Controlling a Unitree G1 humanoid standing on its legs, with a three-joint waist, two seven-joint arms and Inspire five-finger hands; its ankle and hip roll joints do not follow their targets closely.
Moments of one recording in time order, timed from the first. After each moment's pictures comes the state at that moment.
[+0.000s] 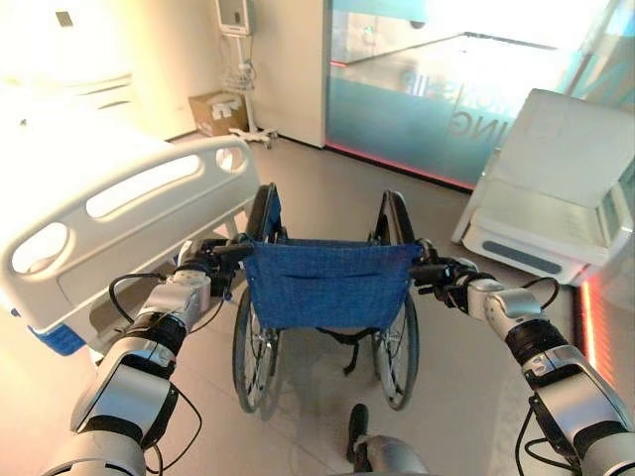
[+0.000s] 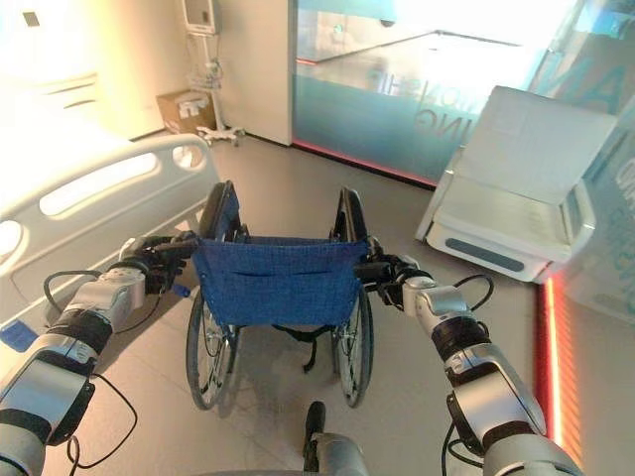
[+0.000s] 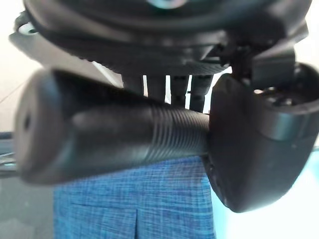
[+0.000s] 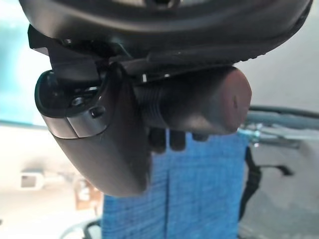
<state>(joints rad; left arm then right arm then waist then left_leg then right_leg) -0.71 0.56 -0.38 0.87 -0.58 0.36 0.23 -0.68 -0.55 0.36 0.66 0.63 0.55 -0.12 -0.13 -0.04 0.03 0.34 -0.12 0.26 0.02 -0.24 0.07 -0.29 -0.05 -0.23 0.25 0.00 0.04</state>
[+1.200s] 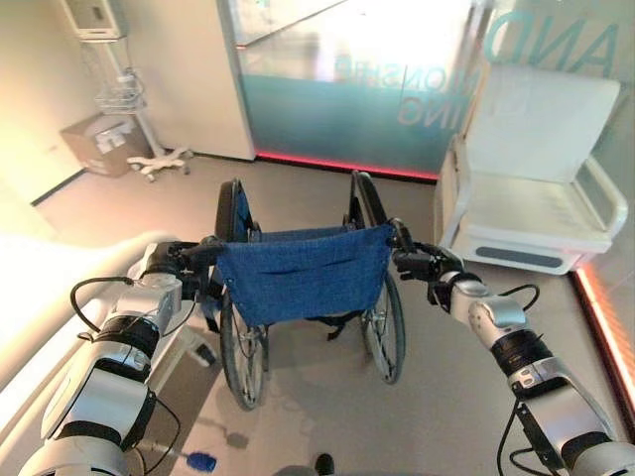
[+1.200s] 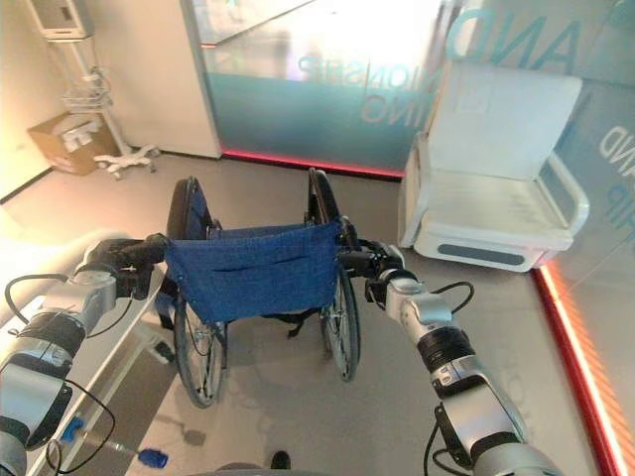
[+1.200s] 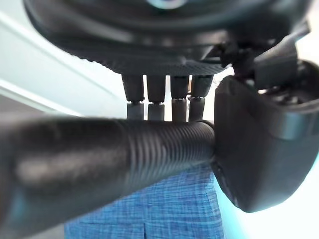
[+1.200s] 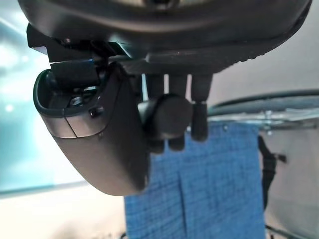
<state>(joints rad) -0.70 0.71 -0.37 0.87 -0.59 0.33 0.26 -0.59 -0.39 0.32 0.55 0.64 0.42 -0.21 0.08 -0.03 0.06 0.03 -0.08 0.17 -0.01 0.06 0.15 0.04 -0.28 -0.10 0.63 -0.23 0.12</state>
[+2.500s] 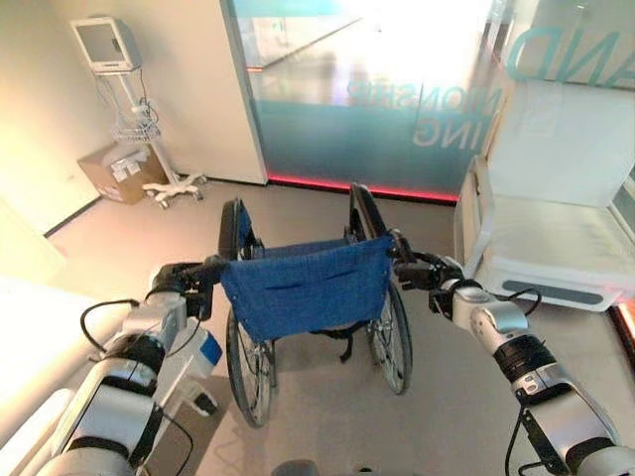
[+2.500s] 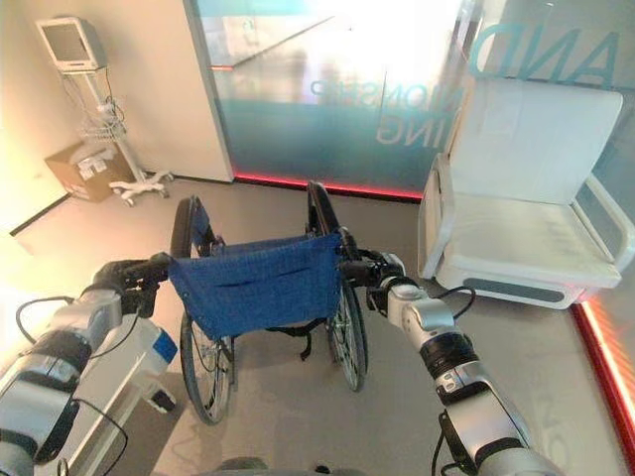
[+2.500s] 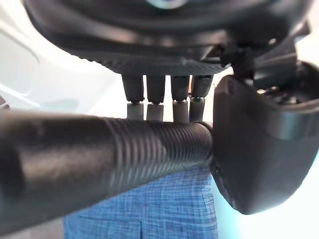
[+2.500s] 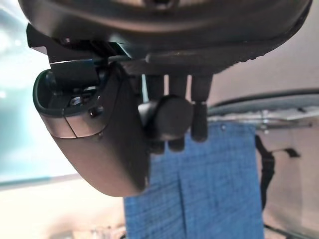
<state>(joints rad) -0.58 0.68 -0.27 0.84 -0.61 0.33 0.25 -0.59 -0.43 0.35 0.50 0.60 0.47 -0.21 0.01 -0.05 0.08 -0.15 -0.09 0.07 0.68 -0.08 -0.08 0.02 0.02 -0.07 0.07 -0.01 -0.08</state>
